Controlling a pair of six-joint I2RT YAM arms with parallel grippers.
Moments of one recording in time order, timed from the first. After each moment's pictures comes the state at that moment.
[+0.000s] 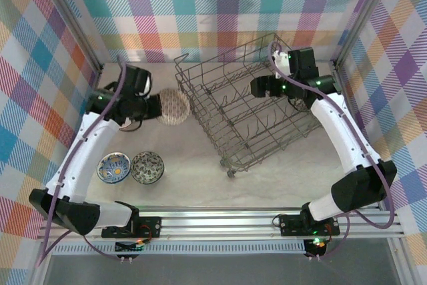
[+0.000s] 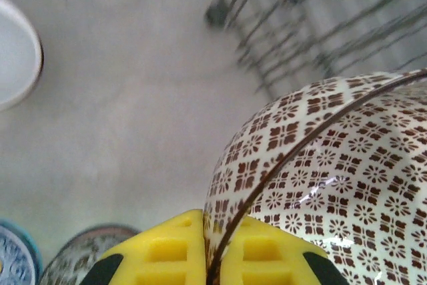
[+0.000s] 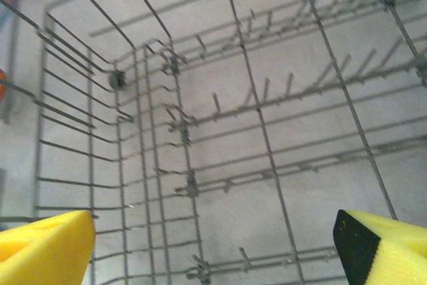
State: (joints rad) left arm -0.35 1.34 1.62 -1.19 -0.04 -0.45; right arm 0.30 1.48 1.58 -0.83 -0.27 0.12
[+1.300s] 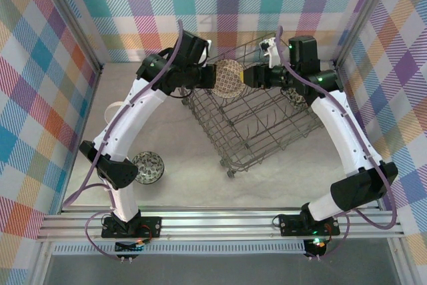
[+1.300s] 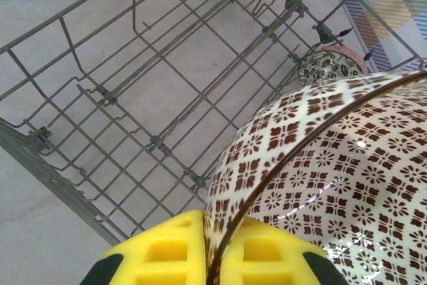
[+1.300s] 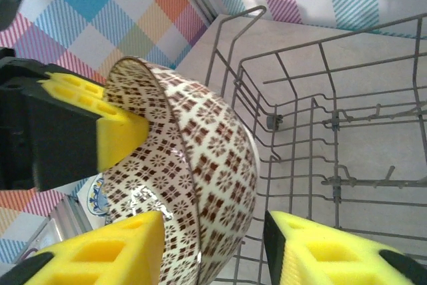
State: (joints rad) left arm -0.66 1.83 2.26 -1.19 -0.04 -0.41; right arm 0.34 1.49 1.68 -0.74 -0.61 0.21
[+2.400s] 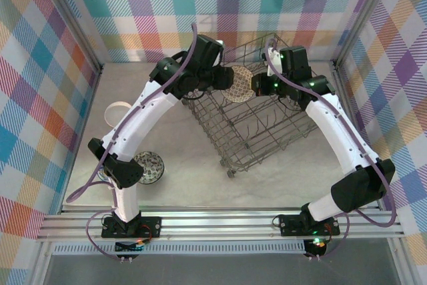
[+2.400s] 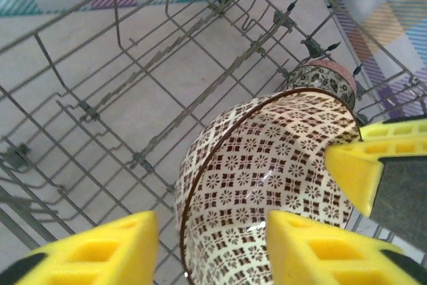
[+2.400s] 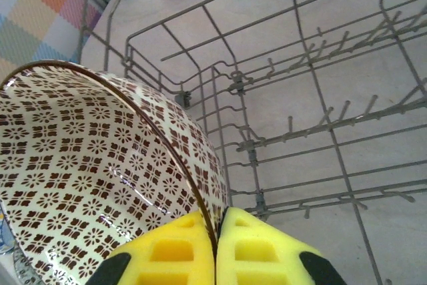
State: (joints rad) left arm -0.74 1.87 2.30 -1.13 -0.14 -0.46; right arm 0.37 1.48 1.57 -0.75 -0.30 0.26
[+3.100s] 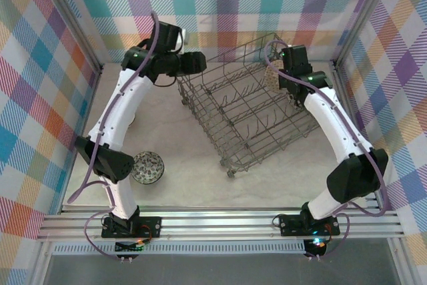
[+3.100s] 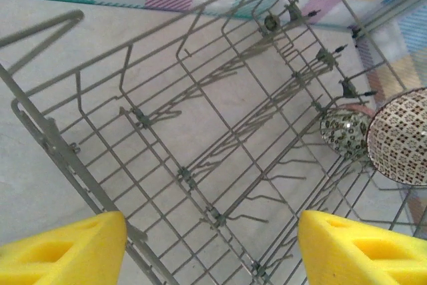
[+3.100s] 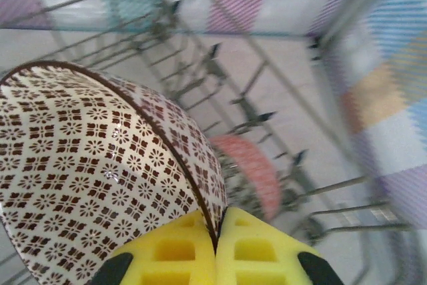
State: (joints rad) left arm -0.42 1.85 2.21 -1.07 0.13 -0.44; right arm 0.30 1.57 1.59 -0.75 0.52 0.09
